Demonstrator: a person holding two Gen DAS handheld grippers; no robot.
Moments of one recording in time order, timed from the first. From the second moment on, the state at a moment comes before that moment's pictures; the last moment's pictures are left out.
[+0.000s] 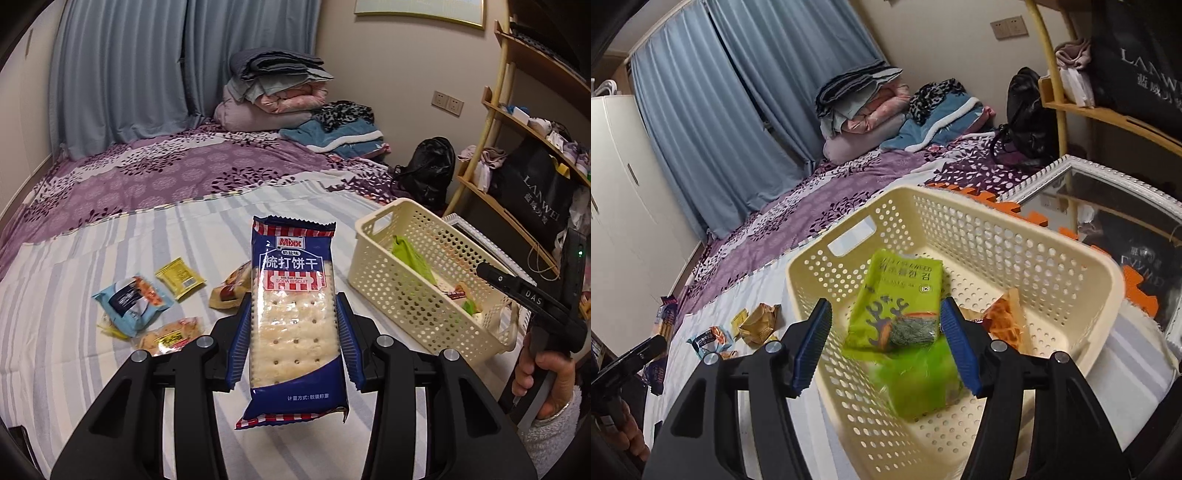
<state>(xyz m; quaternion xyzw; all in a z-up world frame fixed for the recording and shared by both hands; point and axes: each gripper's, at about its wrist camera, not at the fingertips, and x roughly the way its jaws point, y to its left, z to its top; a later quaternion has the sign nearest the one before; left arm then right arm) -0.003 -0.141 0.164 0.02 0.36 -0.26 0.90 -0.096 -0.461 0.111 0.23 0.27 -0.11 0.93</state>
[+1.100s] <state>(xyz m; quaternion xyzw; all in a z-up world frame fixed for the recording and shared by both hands) -0.016 -0.366 0.172 0.09 0.35 -0.46 0.81 -0.160 -0.501 0.115 0.24 0.21 -0.19 0.93</state>
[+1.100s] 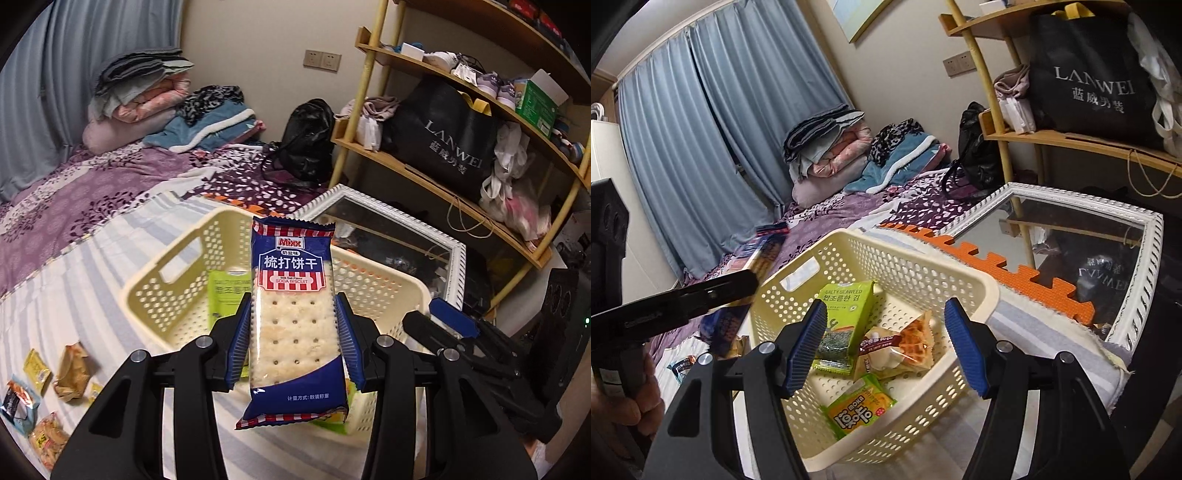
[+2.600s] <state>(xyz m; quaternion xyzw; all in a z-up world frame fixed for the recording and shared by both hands) 0.012 -0.250 0.178 0.05 0.34 -0.34 0.88 -0.135 -0.417 0.145 0.18 0.21 -0.10 0.96</state>
